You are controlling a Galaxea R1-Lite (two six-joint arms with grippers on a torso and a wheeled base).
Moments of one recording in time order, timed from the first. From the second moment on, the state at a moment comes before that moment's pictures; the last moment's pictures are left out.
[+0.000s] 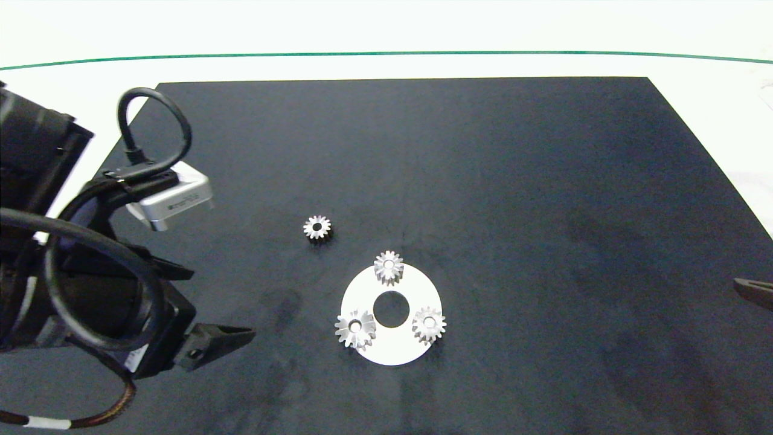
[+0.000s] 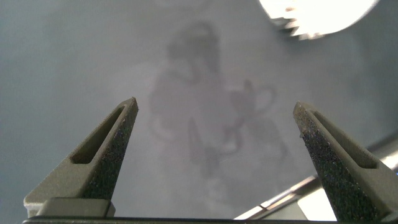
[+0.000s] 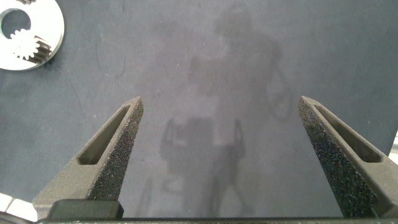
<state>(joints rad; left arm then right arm) -0.58 1.32 -1.18 0.65 0.13 0.15 0.16 0.96 -0.97 0.40 0.04 -0.25</state>
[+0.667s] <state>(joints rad) -0.83 1.63 -1.48 0.76 0.25 0.08 0.19 0.98 -0.97 0.38 0.05 -0.27</state>
